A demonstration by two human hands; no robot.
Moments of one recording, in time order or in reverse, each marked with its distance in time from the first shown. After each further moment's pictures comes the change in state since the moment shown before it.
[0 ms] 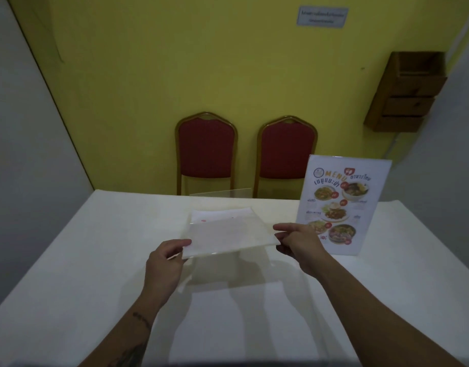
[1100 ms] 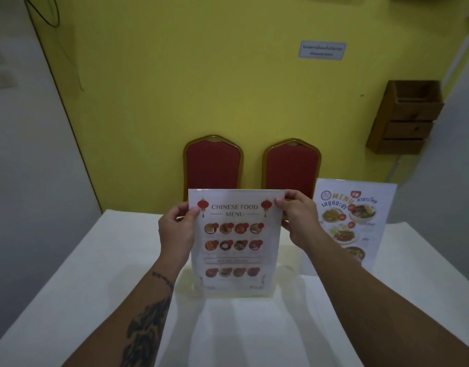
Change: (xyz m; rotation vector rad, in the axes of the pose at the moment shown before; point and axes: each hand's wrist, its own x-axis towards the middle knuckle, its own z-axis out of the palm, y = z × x) left_hand 0.054 0.098 0.008 -0.304 0.192 0.124; right_hand -0.008 -0.099 0.043 0.271 0.032 -0.293
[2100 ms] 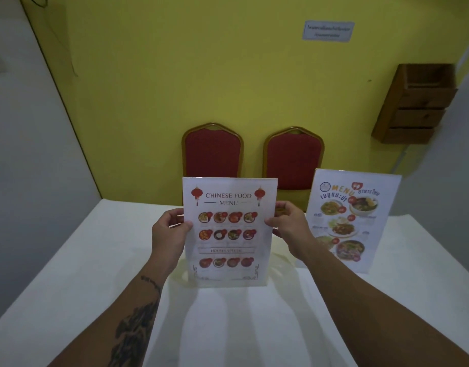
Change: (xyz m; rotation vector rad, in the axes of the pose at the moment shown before) left_hand -0.005 -0.028 -0.003 0.118 -0.067 -0.139; right_hand 0.022 0.051 -0.022 -0.213 -0.129 0.112
